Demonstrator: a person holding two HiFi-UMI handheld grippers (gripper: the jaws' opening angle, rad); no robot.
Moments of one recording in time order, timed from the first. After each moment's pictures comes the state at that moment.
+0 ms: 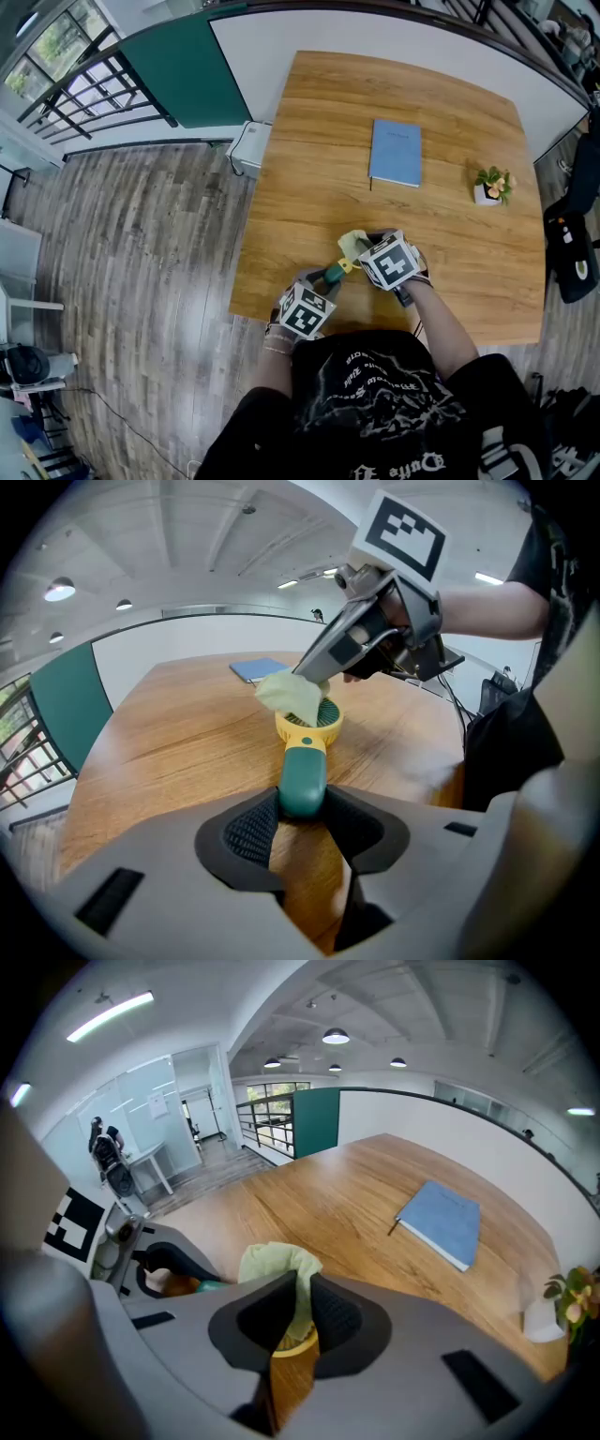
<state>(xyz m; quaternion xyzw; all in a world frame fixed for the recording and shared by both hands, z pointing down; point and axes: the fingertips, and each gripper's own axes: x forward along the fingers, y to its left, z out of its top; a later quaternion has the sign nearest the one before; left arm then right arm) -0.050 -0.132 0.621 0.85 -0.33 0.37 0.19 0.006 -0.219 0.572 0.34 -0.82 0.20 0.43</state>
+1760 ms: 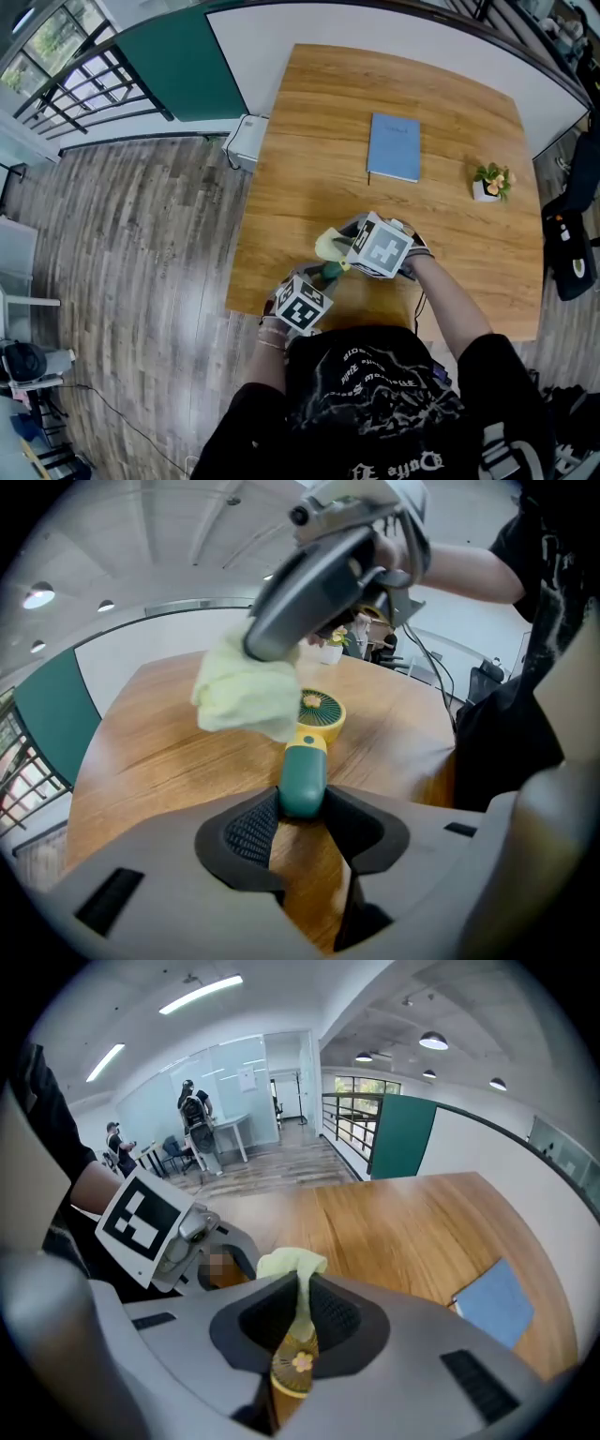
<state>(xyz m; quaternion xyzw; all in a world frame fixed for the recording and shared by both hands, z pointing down) -0.049 -0.129 0.621 0.85 -0.30 0.40 0.18 -0.056 -0.197 0.535 0.11 -0.88 0.09 0.46</state>
